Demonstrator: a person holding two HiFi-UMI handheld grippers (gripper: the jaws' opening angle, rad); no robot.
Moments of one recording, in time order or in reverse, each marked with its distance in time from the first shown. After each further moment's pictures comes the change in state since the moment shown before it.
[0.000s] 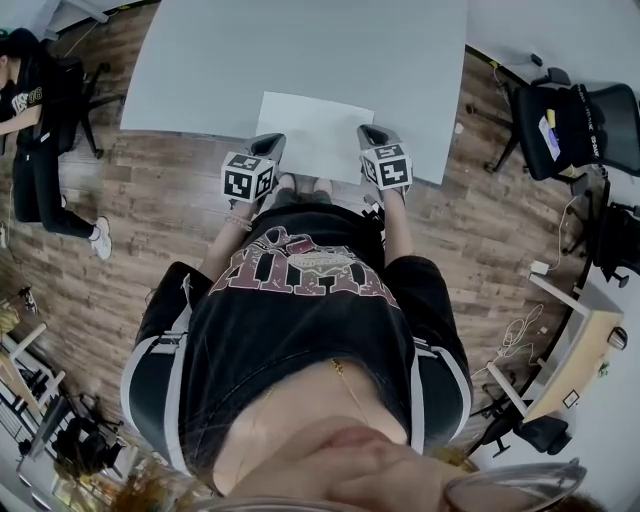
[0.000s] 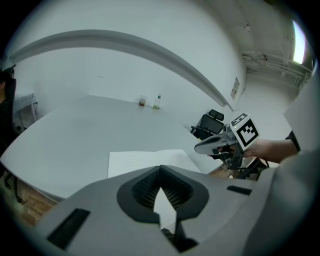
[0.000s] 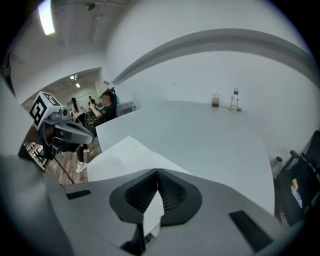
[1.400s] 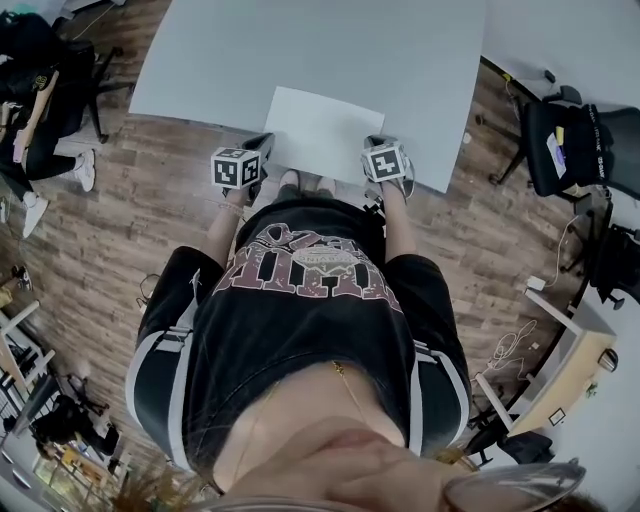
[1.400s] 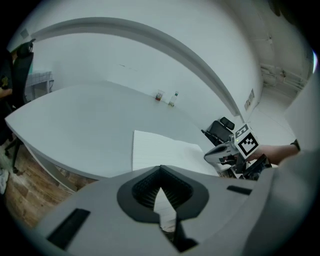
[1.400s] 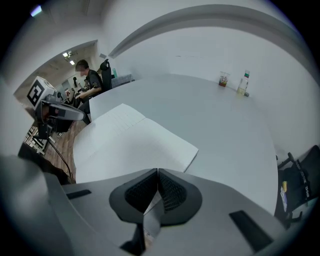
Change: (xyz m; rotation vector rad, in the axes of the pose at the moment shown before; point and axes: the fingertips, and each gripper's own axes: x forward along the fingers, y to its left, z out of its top) left arm 0.001 0.062 -0.050 -0.192 0.014 0.042; right arm 0.043 -0.009 -0.064 -0.061 0.271 -0.025
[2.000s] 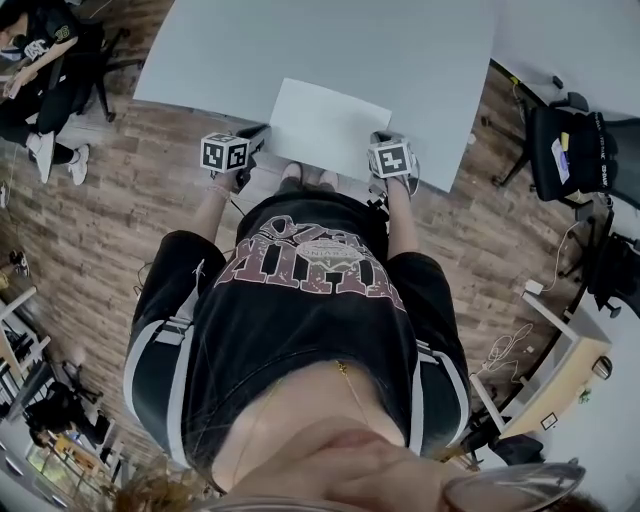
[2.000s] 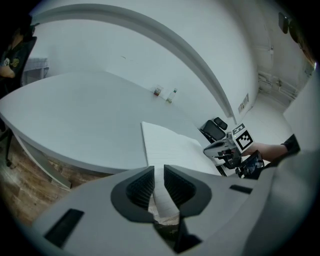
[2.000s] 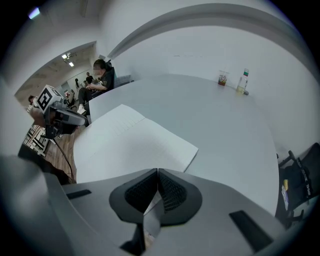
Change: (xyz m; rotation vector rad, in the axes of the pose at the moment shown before) left arm 0.002 0.035 -0.018 -0.028 0.048 -0.105; right arm 0.003 -0.001 0.001 0.019 -0.005 0.005
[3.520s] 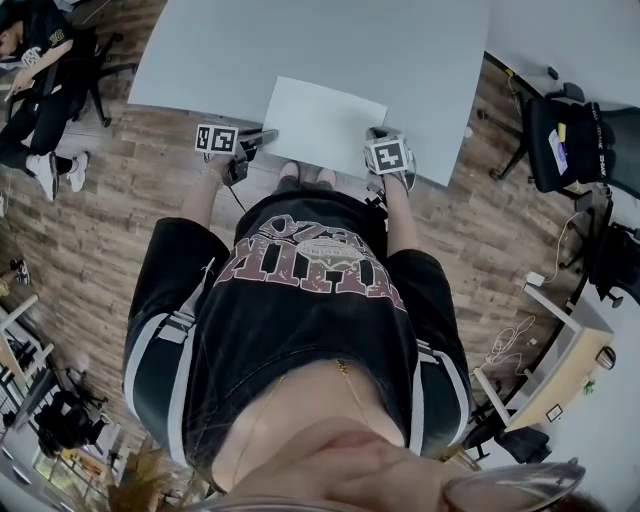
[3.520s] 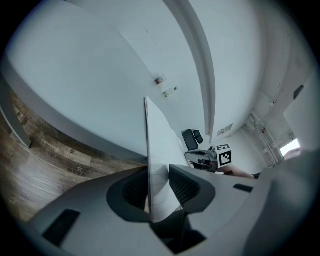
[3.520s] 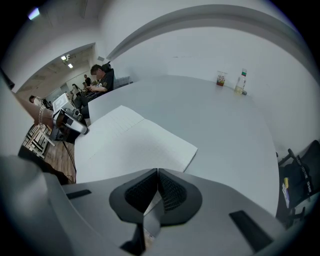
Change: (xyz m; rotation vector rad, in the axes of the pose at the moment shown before) left arm 0.026 -0.005 -0.026 -0.322 0.119 -0.368; right arm -0.004 0.003 0.000 0.016 -0.011 -0.005
